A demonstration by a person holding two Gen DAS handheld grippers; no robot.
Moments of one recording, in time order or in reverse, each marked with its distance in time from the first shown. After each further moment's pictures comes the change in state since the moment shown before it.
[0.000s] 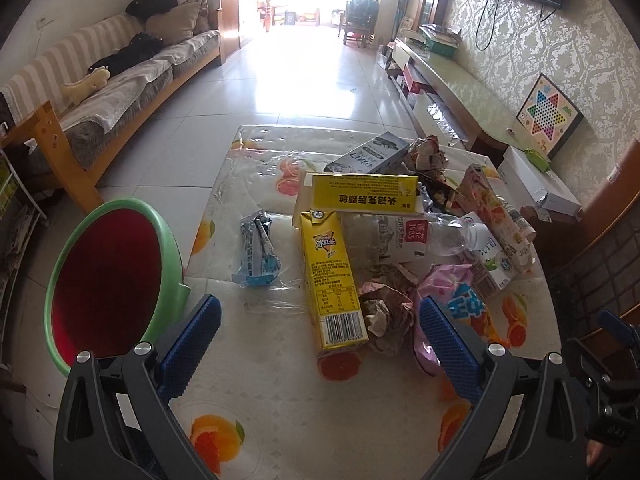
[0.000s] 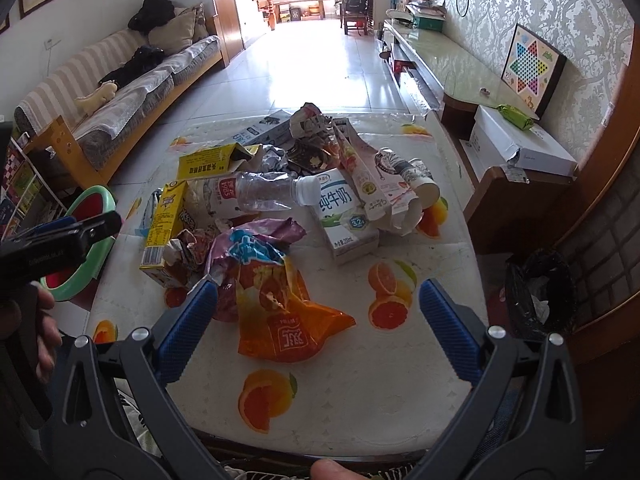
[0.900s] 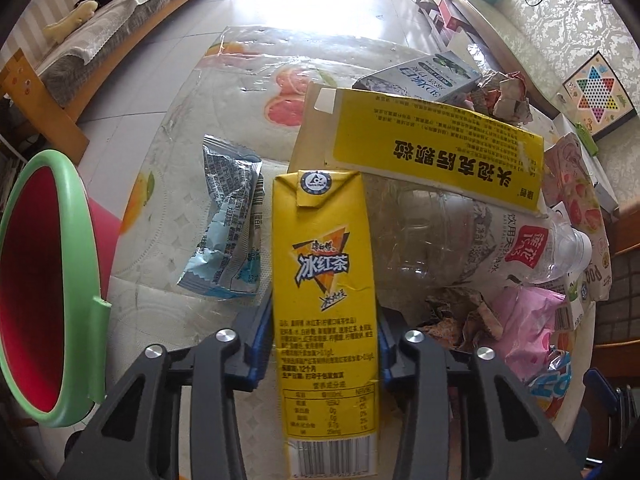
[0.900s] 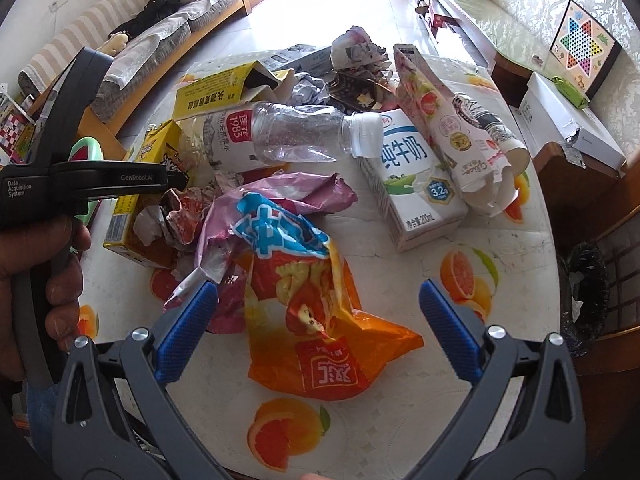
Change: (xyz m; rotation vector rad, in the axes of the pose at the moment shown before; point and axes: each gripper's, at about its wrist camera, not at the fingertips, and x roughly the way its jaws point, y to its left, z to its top) left arm 0.135 0.004 0.022 -0.075 0.292 -0.002; right arm 0.092 0.026 0.001 -0.076 0.179 0.045
